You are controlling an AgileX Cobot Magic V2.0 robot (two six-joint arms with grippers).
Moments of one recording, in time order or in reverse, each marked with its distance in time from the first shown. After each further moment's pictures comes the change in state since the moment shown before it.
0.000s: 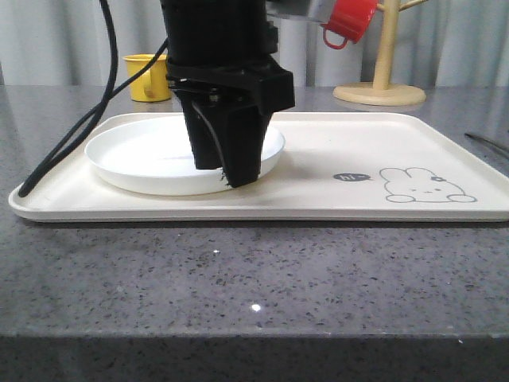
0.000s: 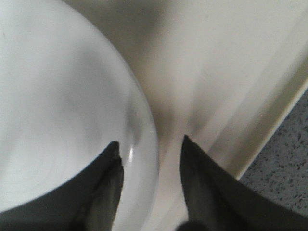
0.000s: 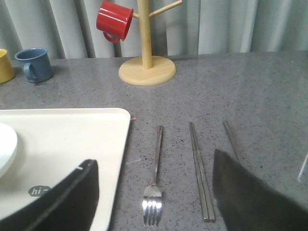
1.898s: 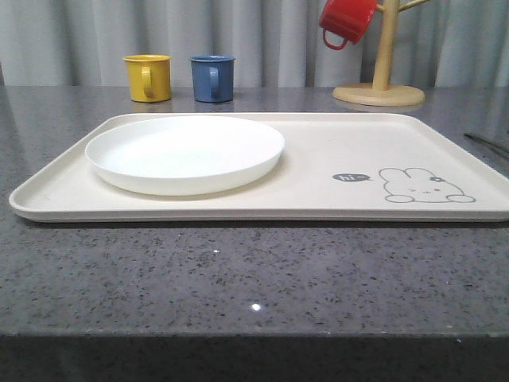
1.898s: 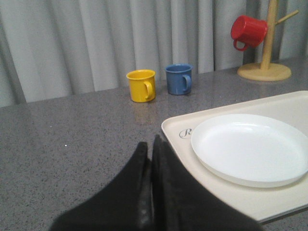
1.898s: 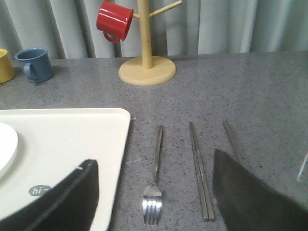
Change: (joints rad) left arm 0.589 -1.738 1.291 -0.199 -0.879 0.000; right arm 0.000 0.000 0.000 0.000 0.000 0.000
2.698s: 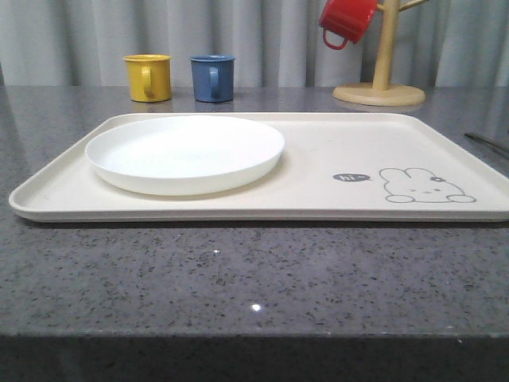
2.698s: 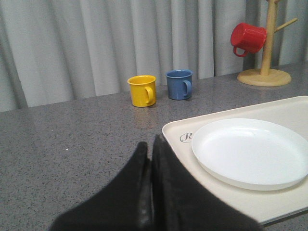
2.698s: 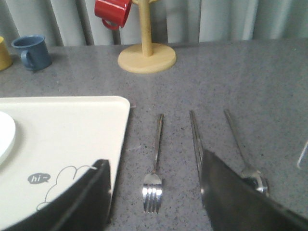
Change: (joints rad) left arm 0.000 -0.012 0.004 0.000 -0.002 0.000; right arm 0.000 0.044 -0.028 0.000 0.052 0.000
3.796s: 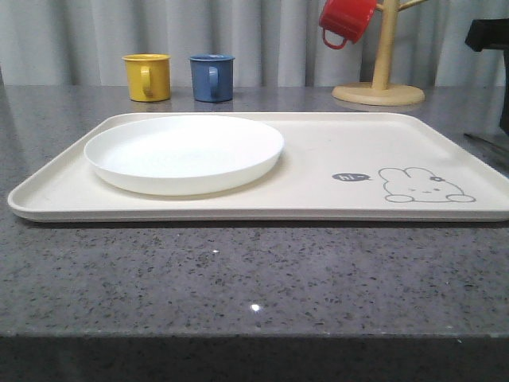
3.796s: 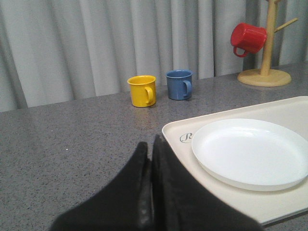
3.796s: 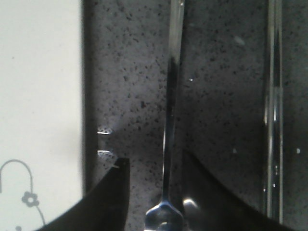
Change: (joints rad) left arm 0.000 -0.002 0.000 0.000 0.000 0.000; right arm 0.045 1.178 -0.671 -0.020 0.442 0.053
